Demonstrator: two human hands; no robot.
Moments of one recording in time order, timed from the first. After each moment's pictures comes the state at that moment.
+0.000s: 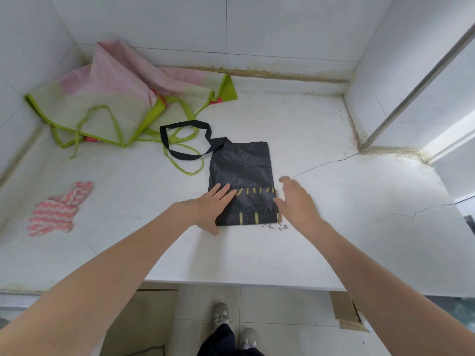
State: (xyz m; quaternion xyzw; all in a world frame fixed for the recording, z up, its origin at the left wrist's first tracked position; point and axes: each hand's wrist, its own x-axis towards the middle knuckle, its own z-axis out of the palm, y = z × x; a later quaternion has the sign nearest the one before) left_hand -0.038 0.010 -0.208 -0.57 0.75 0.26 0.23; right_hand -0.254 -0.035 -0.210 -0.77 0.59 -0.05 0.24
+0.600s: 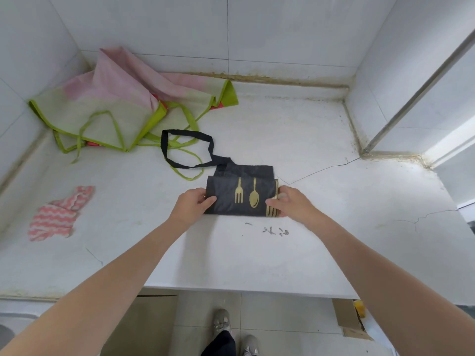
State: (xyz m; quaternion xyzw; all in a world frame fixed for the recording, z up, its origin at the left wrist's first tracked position) left_hand -0.016 0.017 -0.226 -0.77 0.50 0.34 -0.23; right_hand -0.251 -0.047 -0.207 -0.61 0.58 -0.12 0.52
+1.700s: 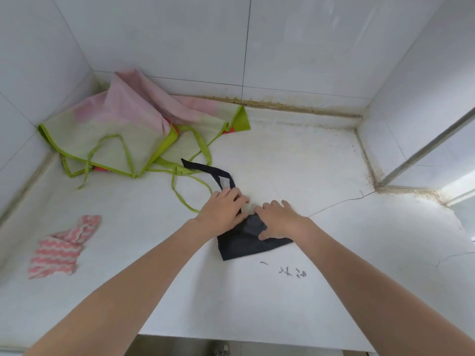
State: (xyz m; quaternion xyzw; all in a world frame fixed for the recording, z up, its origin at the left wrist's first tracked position) left_hand -0.013 -0.050 -0.206 -0.60 0.79 0.06 0.02; right_hand -0.168 -0.094 -0.188 -0.86 0.39 0.29 0.13
